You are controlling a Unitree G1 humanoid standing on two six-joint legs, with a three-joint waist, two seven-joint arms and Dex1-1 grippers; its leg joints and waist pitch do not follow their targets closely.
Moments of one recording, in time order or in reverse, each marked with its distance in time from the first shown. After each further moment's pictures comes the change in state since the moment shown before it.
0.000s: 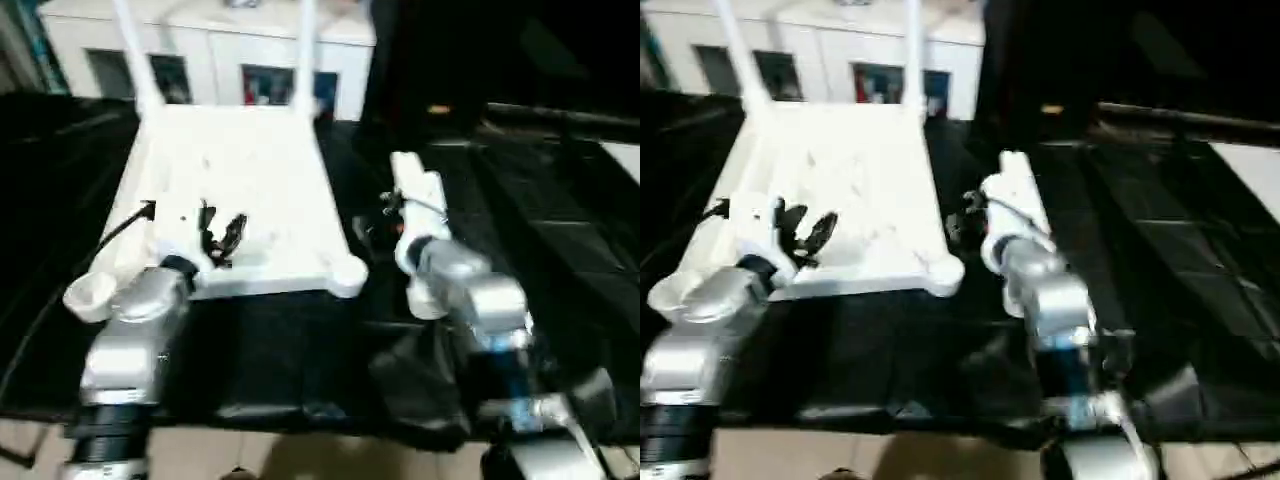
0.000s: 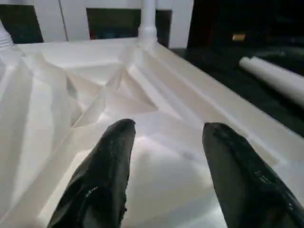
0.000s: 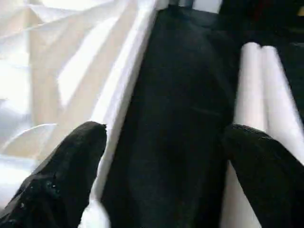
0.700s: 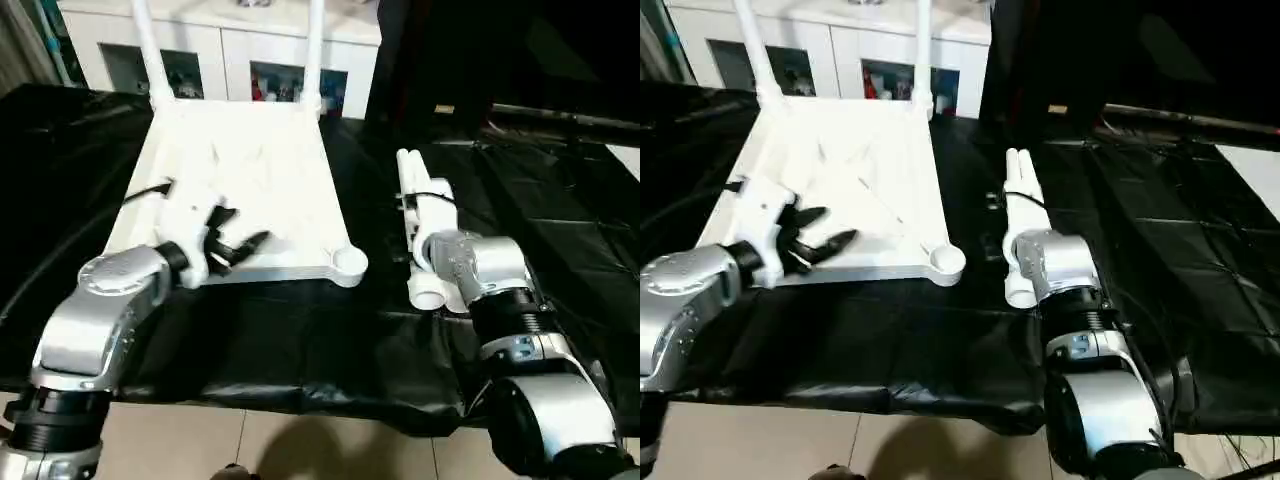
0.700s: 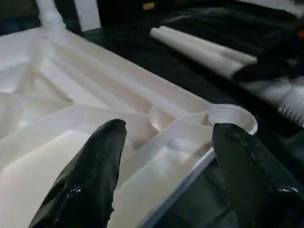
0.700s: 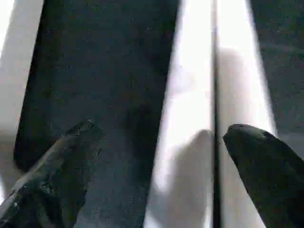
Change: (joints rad) left arm -0.043 0.199 -0.114 -0.191 -0.101 0.278 -0.272; right arm -0.235 -0.041 -0.124 0.402 -0.005 0.116 -0.124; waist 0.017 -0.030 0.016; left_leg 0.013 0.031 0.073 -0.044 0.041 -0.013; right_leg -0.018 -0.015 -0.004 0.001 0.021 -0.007
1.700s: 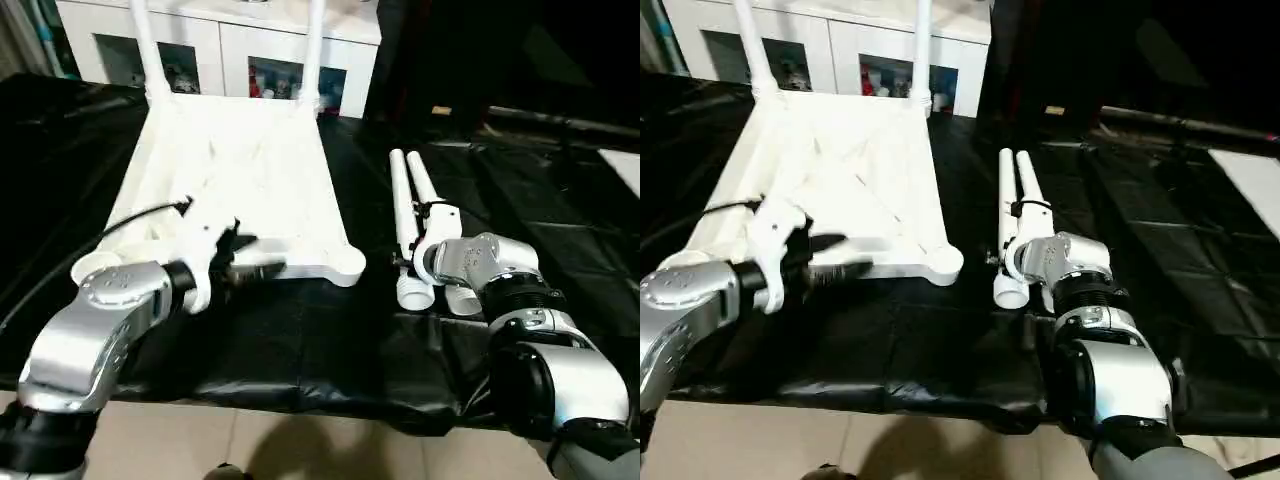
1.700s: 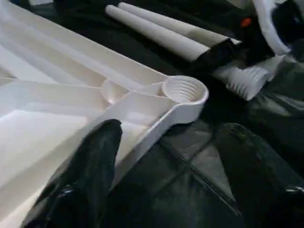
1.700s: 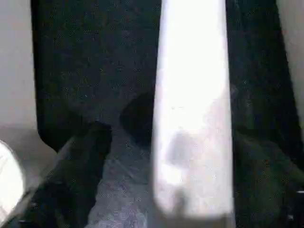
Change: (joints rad) left arm 0.060 0.067 -0.040 -0.106 -0.060 0.097 -0.091; right arm -0.092 -0.033 -0.183 0.355 0.163 0.009 0.066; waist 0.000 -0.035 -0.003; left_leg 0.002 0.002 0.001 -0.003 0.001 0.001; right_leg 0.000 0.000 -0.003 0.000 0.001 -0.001
